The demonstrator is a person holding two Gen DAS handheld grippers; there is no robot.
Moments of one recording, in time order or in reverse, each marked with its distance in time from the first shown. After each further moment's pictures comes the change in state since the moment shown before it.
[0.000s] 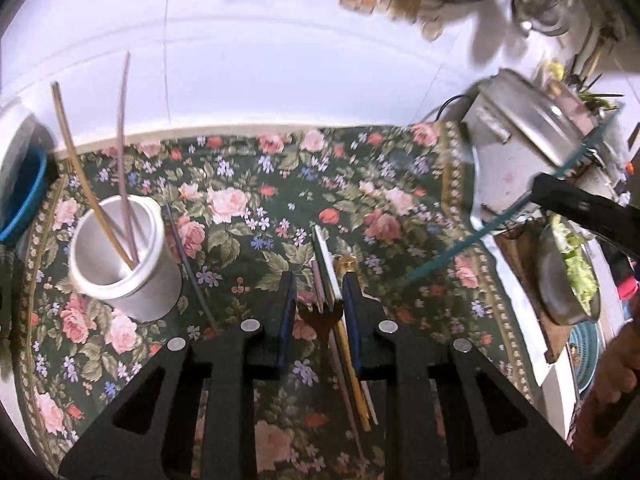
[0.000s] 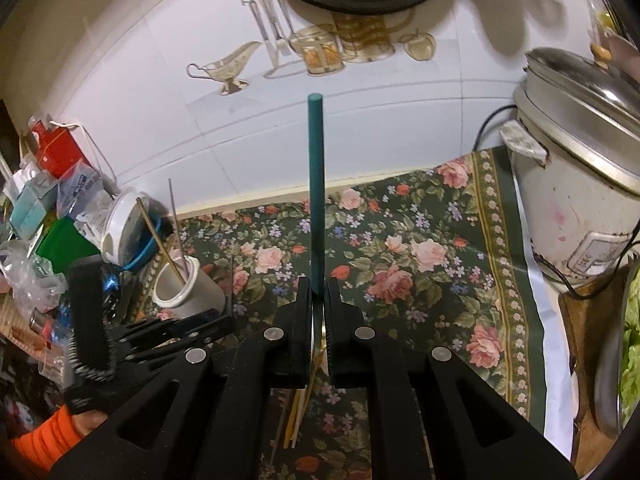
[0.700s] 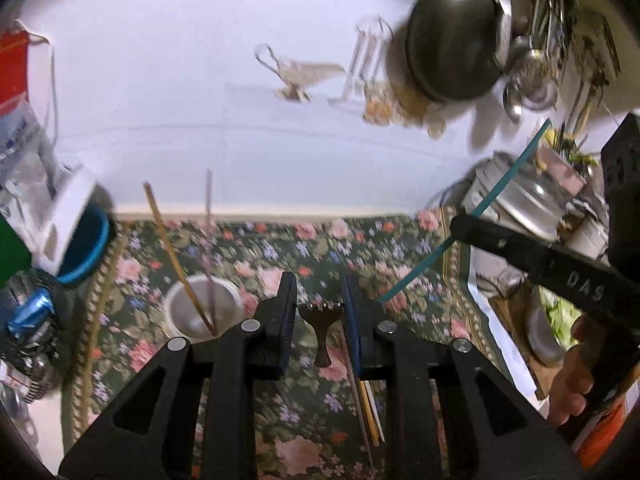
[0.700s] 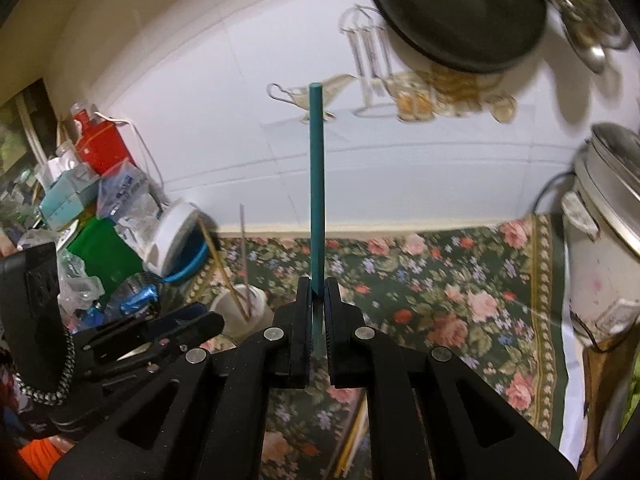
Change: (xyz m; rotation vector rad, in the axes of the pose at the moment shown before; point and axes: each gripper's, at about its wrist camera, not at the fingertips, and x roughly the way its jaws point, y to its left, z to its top) left arm -0.107 0.024 0.033 -0.029 -0.245 0.073; right arm -0.001 0.078 0.031 -0.122 -0.076 0.097
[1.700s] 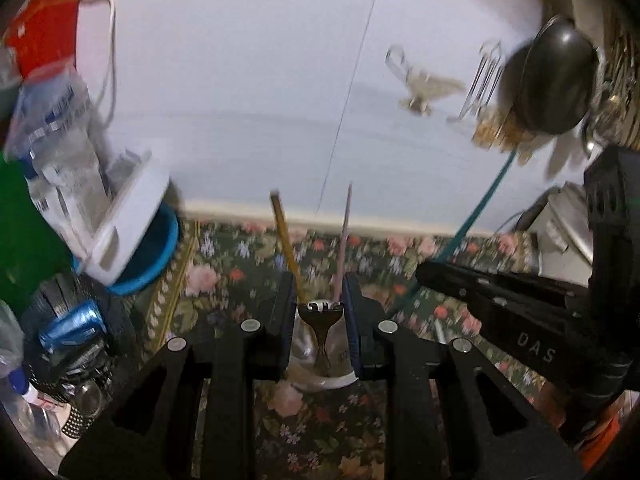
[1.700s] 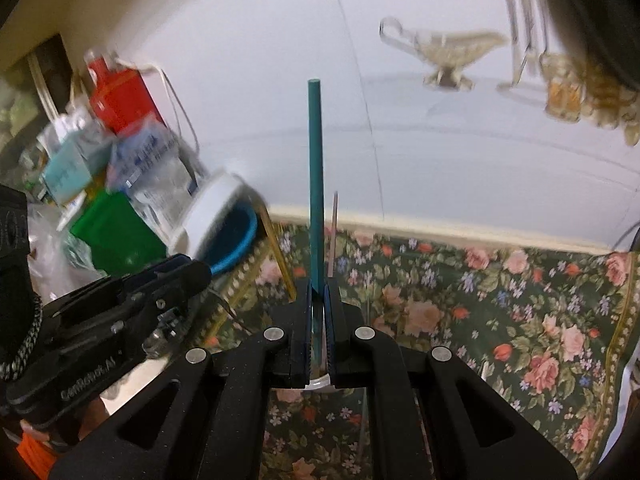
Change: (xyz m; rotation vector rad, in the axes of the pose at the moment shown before) left arm 0.030 0.118 0.013 -0.085 0.050 0.126; right arm 0.113 0.085 0.013 -0.090 0.144 0.098
